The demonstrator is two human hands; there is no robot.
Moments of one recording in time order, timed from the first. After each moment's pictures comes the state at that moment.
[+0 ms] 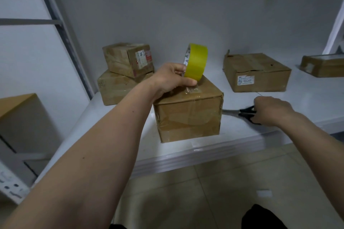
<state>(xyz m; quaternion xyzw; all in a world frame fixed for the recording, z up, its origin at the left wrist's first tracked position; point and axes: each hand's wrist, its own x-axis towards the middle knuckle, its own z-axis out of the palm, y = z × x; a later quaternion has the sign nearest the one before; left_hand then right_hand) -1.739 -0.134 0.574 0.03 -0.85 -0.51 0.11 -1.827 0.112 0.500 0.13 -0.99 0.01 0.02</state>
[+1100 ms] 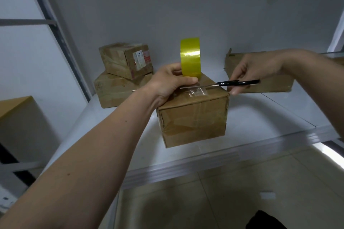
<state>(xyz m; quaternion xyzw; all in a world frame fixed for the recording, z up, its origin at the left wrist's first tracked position) -1.756 -0.140 0.560 0.00 -0.76 -0.64 0.13 -1.857 0.080 0.607 0.39 -0.87 0.21 -0.20</state>
